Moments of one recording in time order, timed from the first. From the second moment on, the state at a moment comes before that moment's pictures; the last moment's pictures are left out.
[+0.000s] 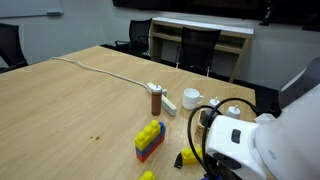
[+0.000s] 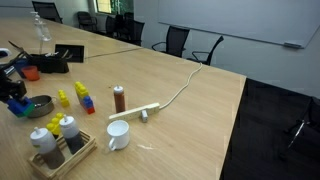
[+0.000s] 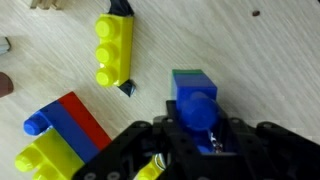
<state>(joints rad) 0.91 0.27 0.06 -2.29 -0.48 2.57 0.40</state>
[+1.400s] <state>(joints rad) 0.49 0.16 0.29 -2.37 -0.19 2.57 -0.01</state>
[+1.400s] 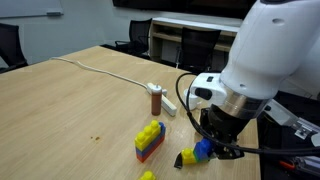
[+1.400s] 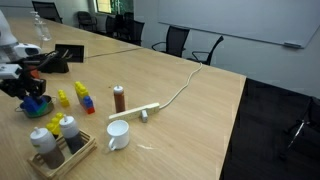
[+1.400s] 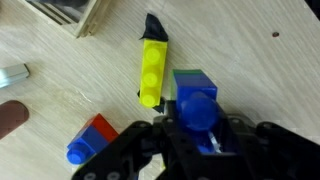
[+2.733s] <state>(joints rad) 0.43 0.28 0.28 -2.35 -0.20 2.68 0.02</state>
